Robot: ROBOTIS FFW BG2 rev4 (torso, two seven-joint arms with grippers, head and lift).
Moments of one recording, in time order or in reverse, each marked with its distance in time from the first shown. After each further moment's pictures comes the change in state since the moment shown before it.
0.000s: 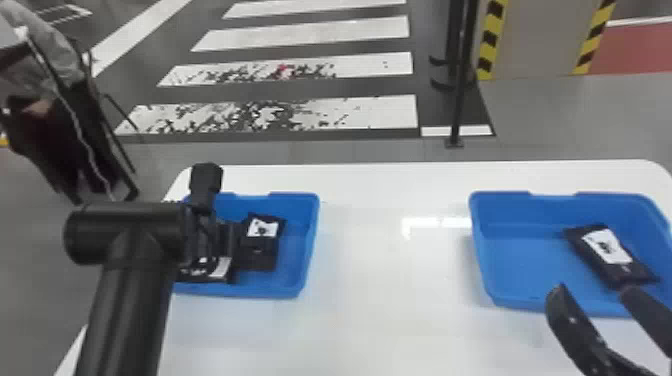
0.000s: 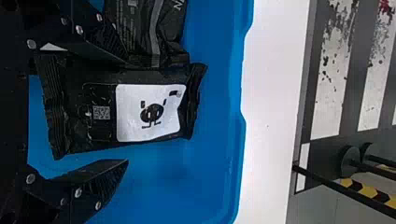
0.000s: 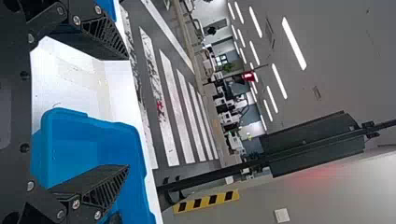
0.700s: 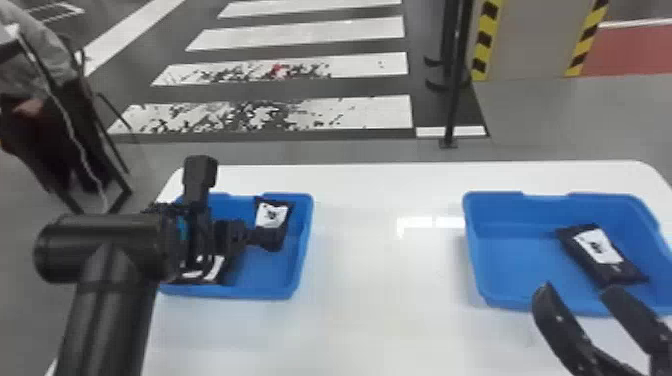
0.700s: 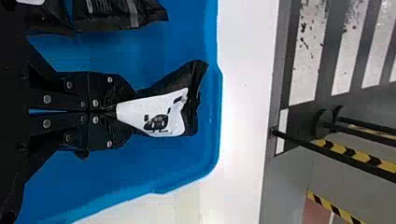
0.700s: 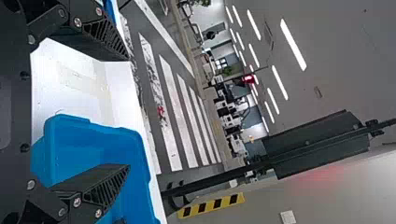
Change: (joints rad) left arm 0.085 0.009 0.000 -0.155 0.082 -0.056 -0.075; right arm -0.006 0.000 0.004 0.008 -0.028 0.011 0.015
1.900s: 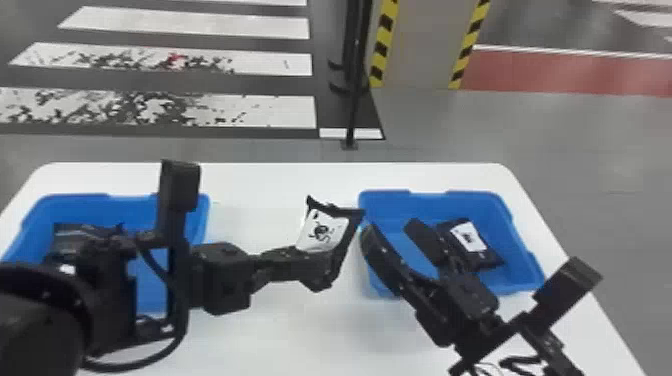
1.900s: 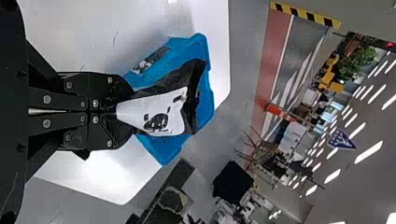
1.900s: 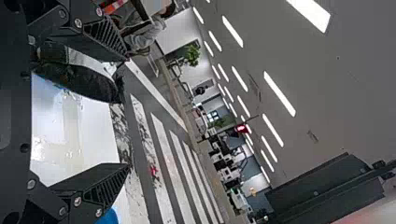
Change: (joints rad) left arm 0.260 -0.011 -0.229 -0.486 0.450 -0.052 -0.066; right arm -0.277 -0.032 0.067 0.112 -0.122 0.130 0.114
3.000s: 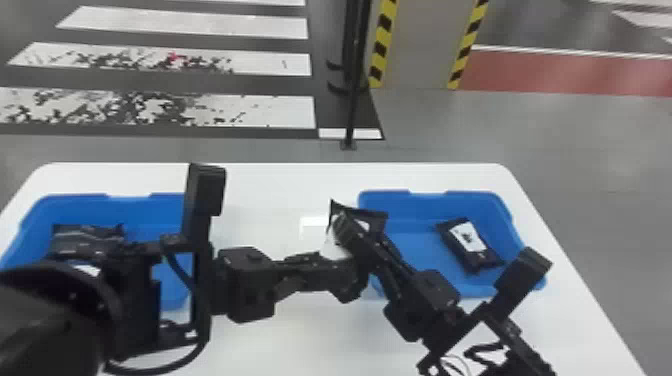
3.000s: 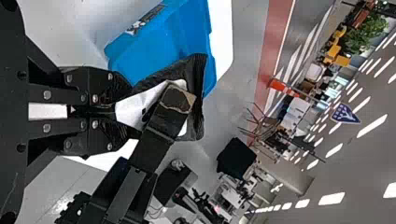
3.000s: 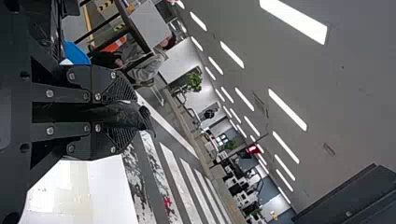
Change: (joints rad) left arm -0.003 -0.004 -0.056 0.002 0.064 -0.016 0.022; right arm -0.078 -0.006 0.067 0.073 -0.082 0.056 0.026
